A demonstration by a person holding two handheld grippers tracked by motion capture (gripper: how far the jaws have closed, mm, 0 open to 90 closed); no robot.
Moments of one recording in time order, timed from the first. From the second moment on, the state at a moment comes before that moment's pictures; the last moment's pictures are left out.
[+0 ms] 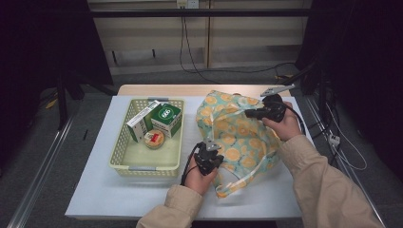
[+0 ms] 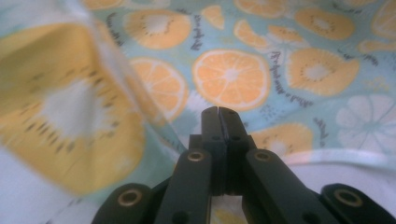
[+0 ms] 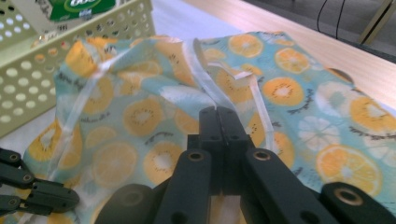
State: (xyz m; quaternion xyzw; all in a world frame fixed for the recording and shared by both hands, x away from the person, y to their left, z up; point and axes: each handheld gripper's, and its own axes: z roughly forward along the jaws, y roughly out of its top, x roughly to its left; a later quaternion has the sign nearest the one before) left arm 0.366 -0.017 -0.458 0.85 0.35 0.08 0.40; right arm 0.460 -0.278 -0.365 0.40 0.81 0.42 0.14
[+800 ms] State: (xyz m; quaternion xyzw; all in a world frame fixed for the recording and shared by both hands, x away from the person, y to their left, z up) left arm 0.363 -0.006 -0.459 0.83 0.37 0.07 0.41; right arm 0.456 -0.263 -0.416 0.39 0.83 0.37 0.11
